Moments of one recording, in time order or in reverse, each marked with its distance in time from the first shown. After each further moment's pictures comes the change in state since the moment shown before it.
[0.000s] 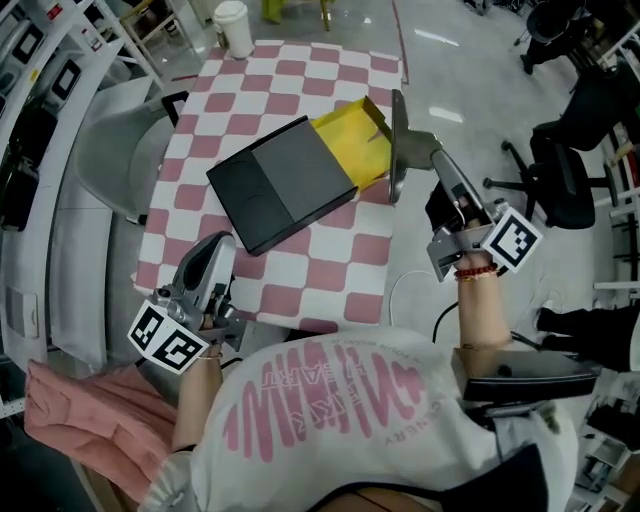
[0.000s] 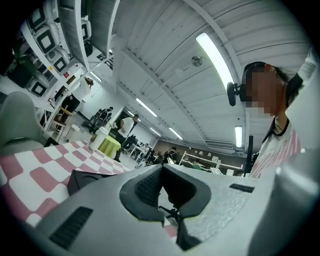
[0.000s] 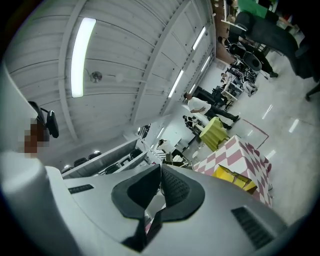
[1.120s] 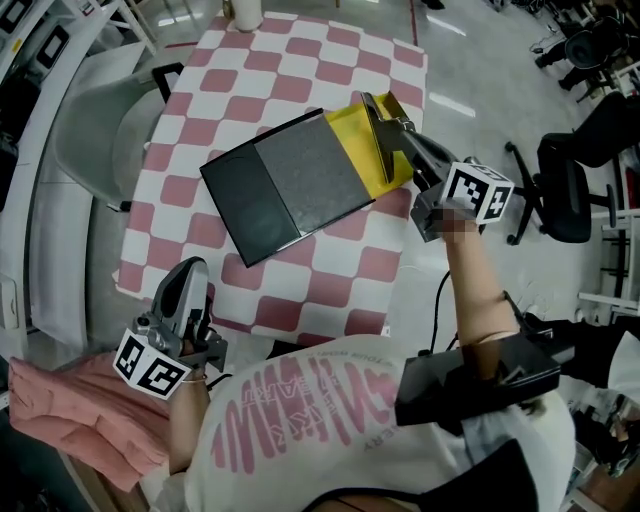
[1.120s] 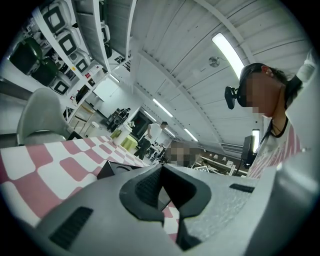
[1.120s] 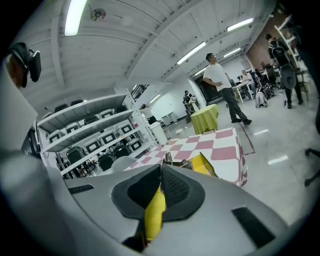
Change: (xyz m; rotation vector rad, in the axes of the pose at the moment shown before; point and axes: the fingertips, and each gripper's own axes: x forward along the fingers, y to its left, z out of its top) left arm -0.037 0.076 -0.022 -0.090 -0.007 0.173; right arm 0.115 -0.125 -0.079 -0.286 0.408 -0.212
